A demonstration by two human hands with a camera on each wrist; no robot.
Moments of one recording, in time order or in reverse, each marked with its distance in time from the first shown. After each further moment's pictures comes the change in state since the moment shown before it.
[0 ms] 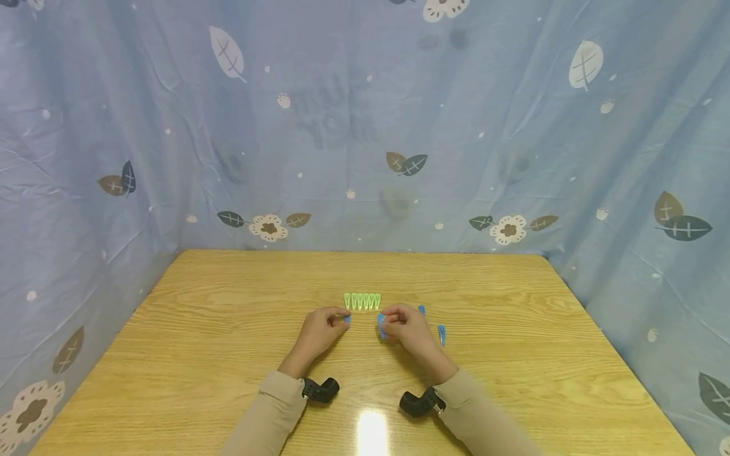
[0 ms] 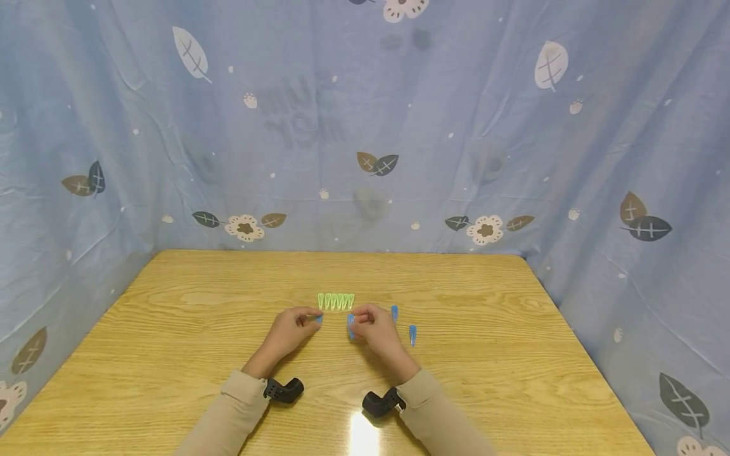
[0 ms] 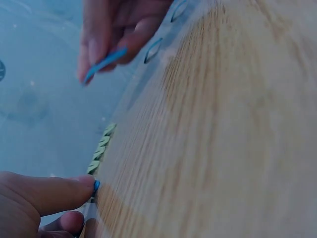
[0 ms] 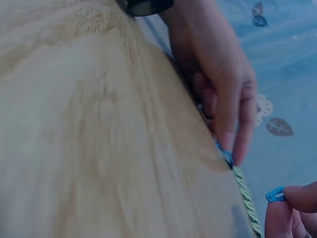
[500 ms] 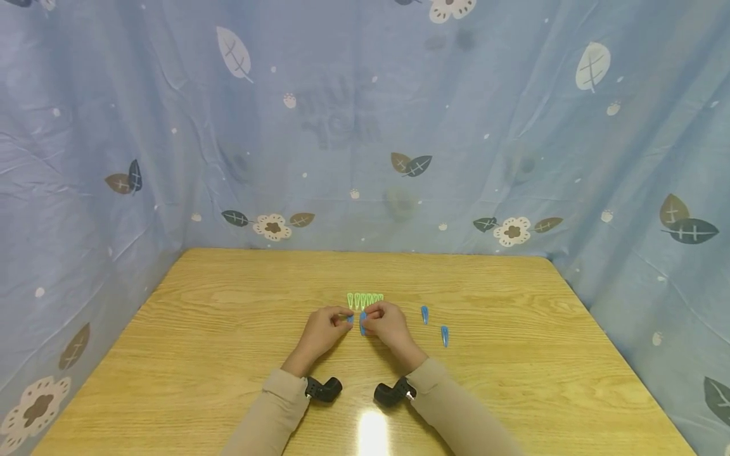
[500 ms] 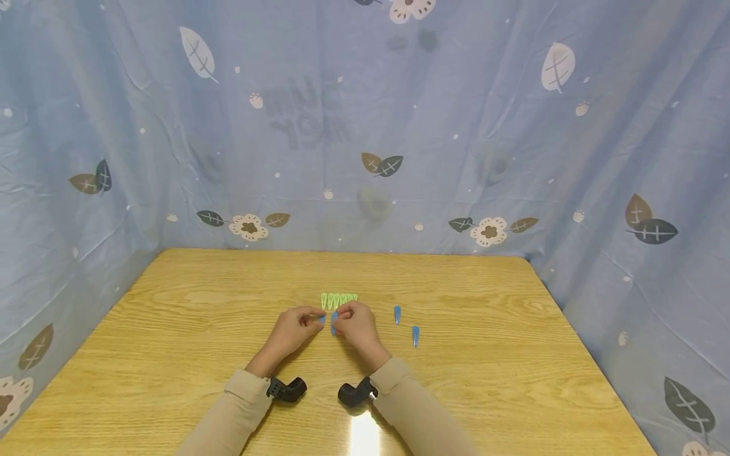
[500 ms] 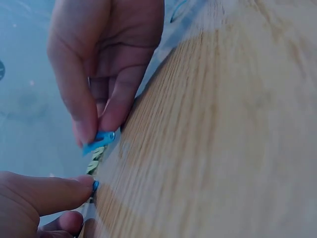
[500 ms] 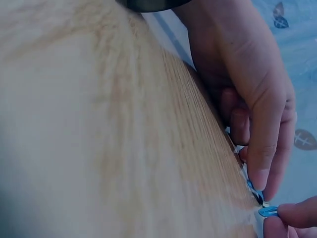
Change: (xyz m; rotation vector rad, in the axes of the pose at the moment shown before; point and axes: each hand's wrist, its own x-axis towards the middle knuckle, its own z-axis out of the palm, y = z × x) left_hand 0.000 0.000 -0.002 -0.004 0.006 0.019; right_hand 0.026 -0.004 0.044 -0.101 0.072 0.052
